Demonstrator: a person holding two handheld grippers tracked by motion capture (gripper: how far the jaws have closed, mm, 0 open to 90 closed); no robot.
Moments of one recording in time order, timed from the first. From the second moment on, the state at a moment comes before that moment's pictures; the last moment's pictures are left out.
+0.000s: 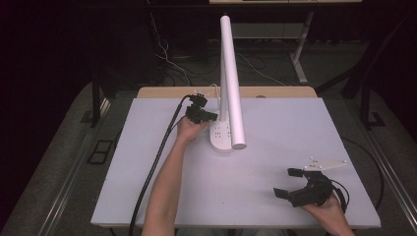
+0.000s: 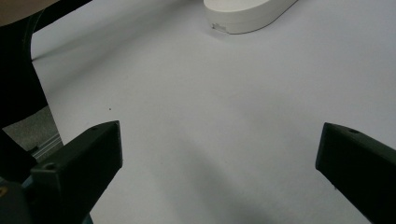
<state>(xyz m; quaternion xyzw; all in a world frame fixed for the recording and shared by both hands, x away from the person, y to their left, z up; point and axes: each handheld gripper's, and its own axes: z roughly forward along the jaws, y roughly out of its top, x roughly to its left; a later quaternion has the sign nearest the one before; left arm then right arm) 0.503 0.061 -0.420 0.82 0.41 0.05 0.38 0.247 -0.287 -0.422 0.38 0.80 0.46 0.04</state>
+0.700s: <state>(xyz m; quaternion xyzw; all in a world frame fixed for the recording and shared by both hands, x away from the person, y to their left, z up) 0.500 0.060 -0.426 0.81 0.43 0.05 0.40 0.244 -0.285 -0.421 0.38 0.80 0.46 0.04</state>
